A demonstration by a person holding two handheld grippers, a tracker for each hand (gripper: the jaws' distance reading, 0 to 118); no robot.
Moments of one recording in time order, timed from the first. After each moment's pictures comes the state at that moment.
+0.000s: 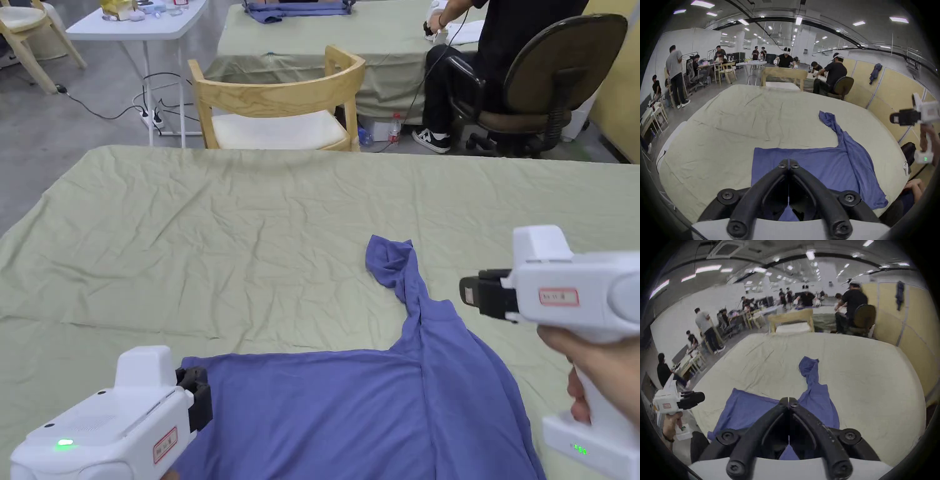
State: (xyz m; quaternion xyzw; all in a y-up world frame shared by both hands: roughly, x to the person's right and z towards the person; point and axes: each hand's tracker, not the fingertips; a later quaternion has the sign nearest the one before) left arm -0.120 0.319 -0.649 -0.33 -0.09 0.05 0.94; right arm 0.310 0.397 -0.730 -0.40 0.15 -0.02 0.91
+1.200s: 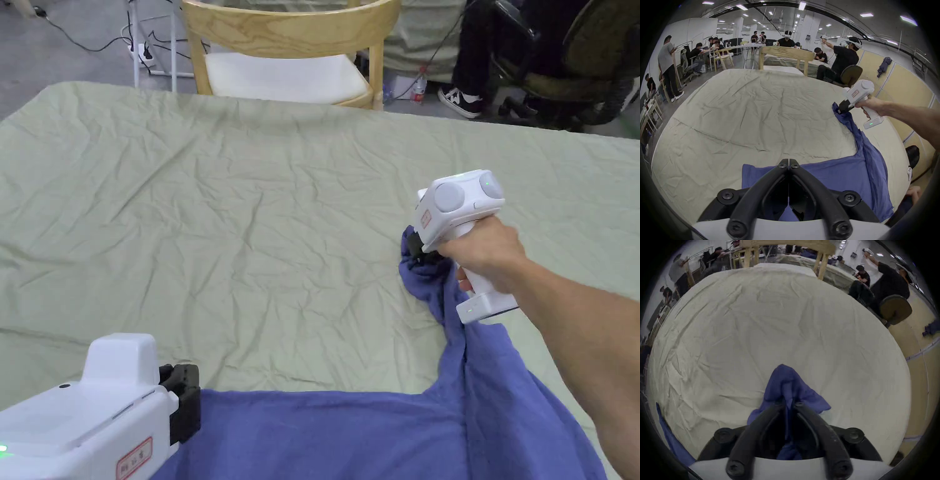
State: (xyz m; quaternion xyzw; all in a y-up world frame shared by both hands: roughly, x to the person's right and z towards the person) left arm -0.108 0.270 -0.779 -0.39 -0.10 0.05 0.91; right arm 0.273 0.198 -1.082 -0.56 0.06 0.10 0.82
